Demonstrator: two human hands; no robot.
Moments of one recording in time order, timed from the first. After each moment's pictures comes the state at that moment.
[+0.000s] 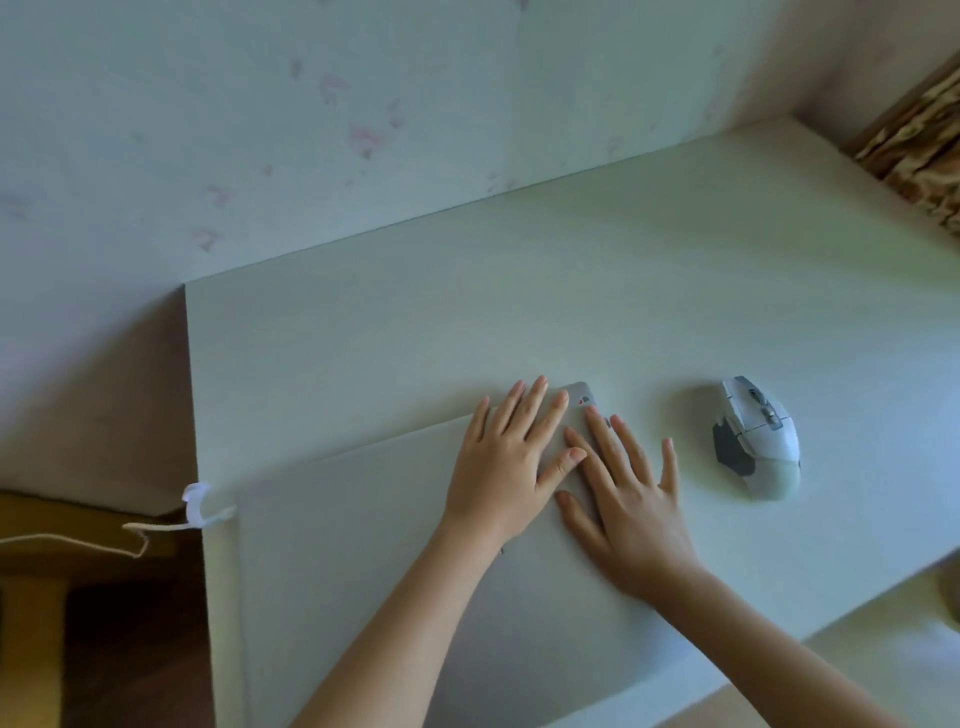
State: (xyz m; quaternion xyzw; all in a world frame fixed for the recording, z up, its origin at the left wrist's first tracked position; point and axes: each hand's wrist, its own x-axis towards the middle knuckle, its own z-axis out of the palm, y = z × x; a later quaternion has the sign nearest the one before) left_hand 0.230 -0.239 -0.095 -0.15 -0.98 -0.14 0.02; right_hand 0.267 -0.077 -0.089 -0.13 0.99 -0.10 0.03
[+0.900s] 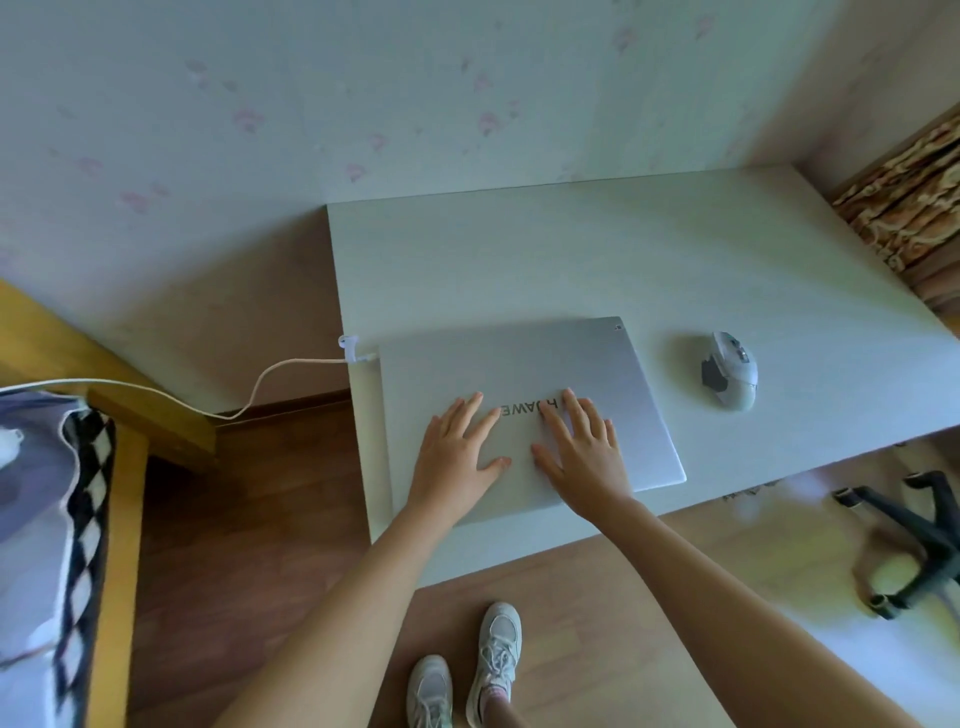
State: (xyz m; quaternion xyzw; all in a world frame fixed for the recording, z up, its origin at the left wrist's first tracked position) left_hand 0.410 -0.344 -0.073 -0.03 -0.96 -0.26 -0.06; right_hand 0.371 -0.156 -0.065 -0.16 0.98 -0.06 0.10
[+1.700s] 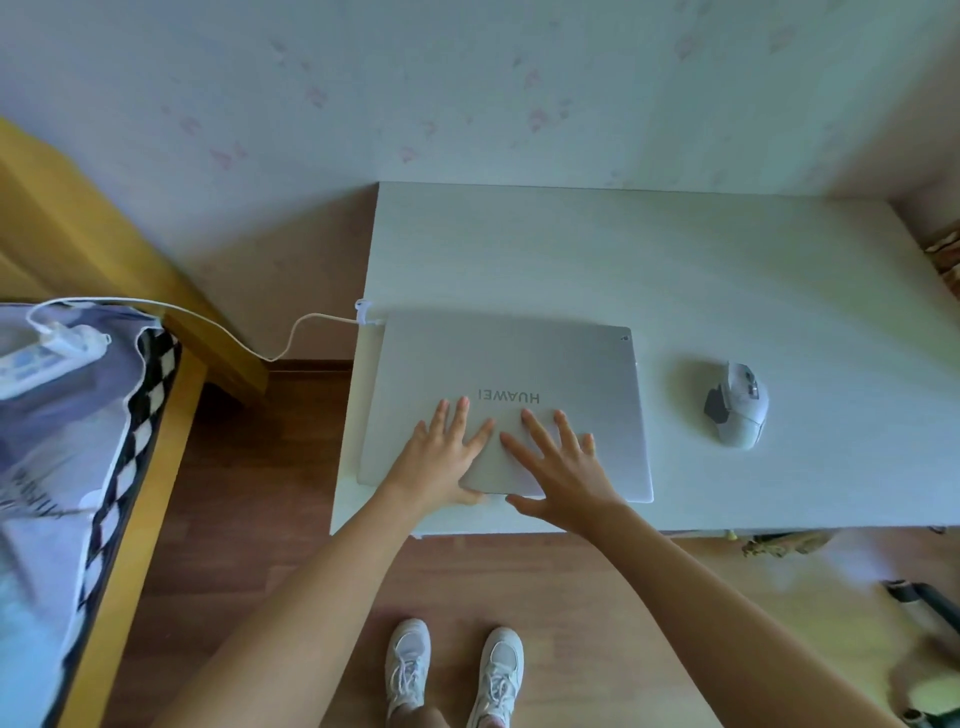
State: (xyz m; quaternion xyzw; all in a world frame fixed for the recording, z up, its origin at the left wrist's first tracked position) left_hand 0.434 -0.301 -0.053 -0.04 -0.99 0.00 -0.16; right_hand 0.367 -0.108 -0.057 -0.41 0.90 0.03 0.14
